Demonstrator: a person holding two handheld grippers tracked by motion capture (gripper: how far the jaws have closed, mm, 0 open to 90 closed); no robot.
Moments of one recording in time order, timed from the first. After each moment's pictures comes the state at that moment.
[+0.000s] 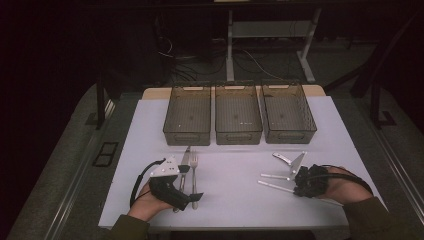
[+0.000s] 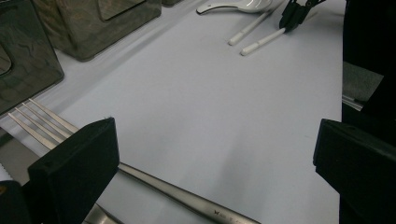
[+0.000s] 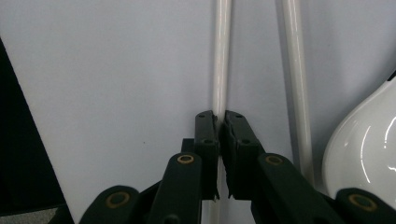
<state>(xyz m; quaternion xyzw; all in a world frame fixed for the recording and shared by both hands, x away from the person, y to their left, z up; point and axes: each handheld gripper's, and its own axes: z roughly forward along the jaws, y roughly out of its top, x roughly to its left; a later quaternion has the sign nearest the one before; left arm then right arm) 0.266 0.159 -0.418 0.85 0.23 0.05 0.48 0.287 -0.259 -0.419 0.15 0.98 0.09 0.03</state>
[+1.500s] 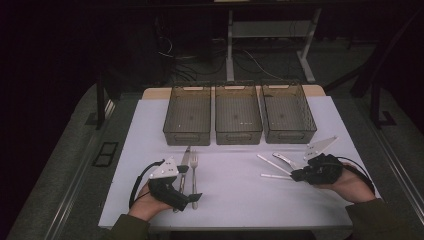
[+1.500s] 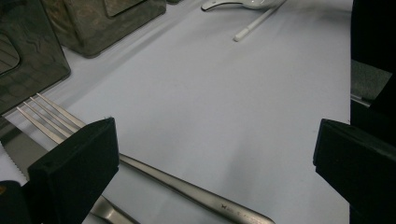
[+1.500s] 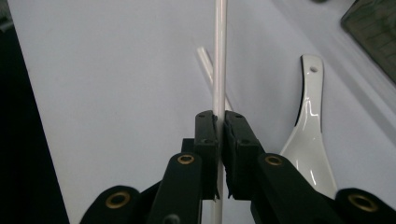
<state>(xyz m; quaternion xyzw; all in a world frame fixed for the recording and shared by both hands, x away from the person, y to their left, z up) 0.266 0.161 -0.423 0.85 0.23 0.06 0.48 0.294 -0.288 -0.392 0.27 0.91 0.30 0.03</state>
